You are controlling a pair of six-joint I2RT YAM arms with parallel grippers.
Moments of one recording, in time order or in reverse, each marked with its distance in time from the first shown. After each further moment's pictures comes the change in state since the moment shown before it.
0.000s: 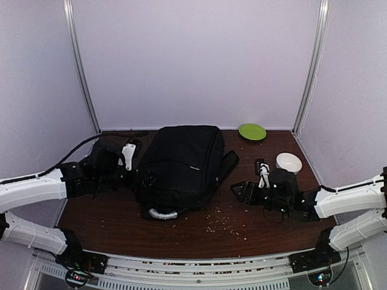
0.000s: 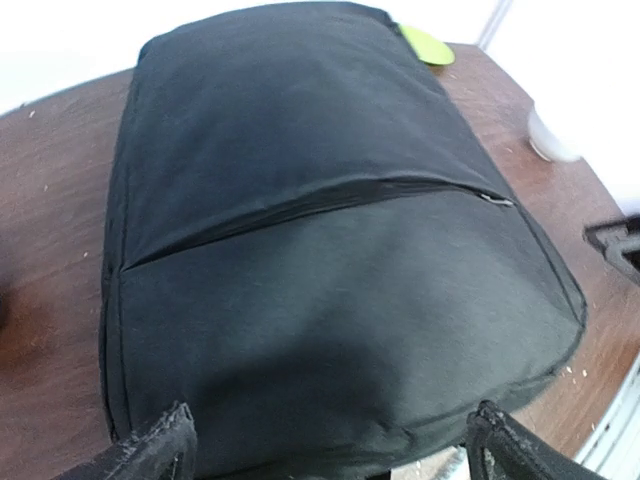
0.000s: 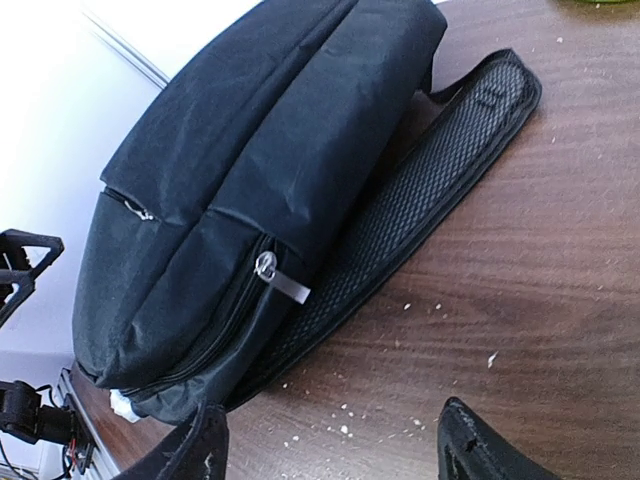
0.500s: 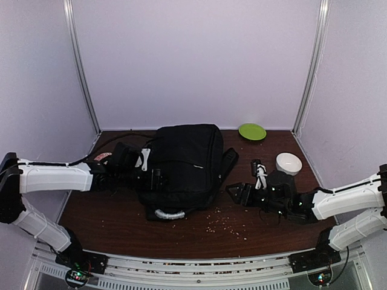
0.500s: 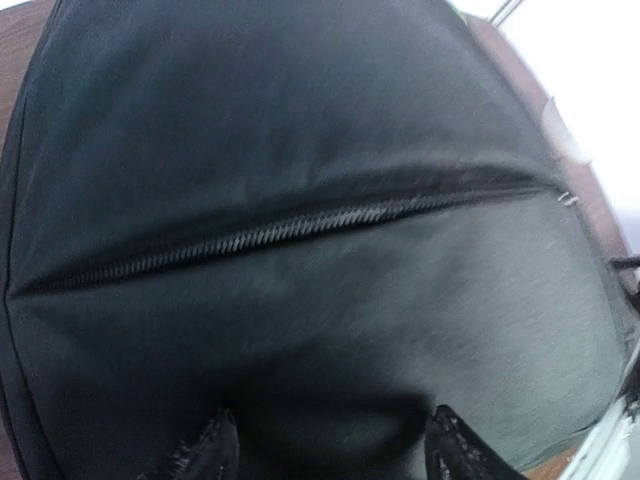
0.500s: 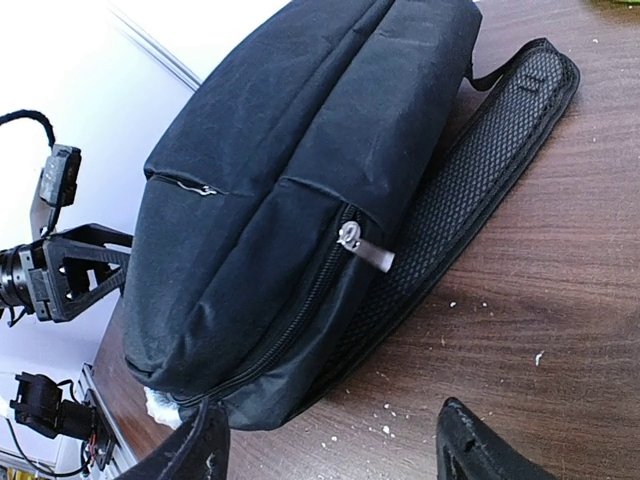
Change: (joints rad) left arm 0.050 0.291 0.039 0.167 0.130 -0.136; right arm 0.048 0.038 -0.001 0.084 0.006 0.027
